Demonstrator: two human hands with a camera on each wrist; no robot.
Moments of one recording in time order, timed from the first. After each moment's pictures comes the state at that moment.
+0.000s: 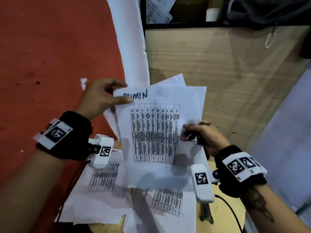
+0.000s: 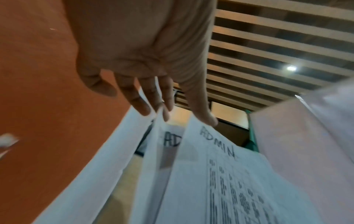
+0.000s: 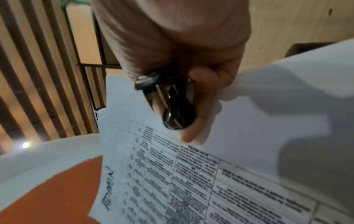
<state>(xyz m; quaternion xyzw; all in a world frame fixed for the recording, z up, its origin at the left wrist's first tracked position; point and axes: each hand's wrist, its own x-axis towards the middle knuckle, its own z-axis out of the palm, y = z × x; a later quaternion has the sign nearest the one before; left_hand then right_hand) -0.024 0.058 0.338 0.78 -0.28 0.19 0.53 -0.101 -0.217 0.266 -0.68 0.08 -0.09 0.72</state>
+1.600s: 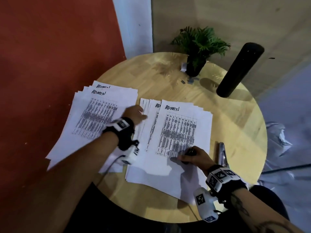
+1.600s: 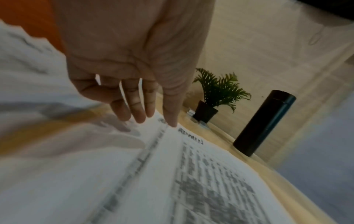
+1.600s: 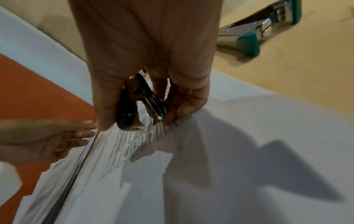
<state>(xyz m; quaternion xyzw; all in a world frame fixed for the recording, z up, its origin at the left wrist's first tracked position) 0.090 -0.006 -0.028 0.92 -0.02 -0.21 0.33 -0.100 -0.222 -0.076 -0.72 0.30 0.18 0.59</state>
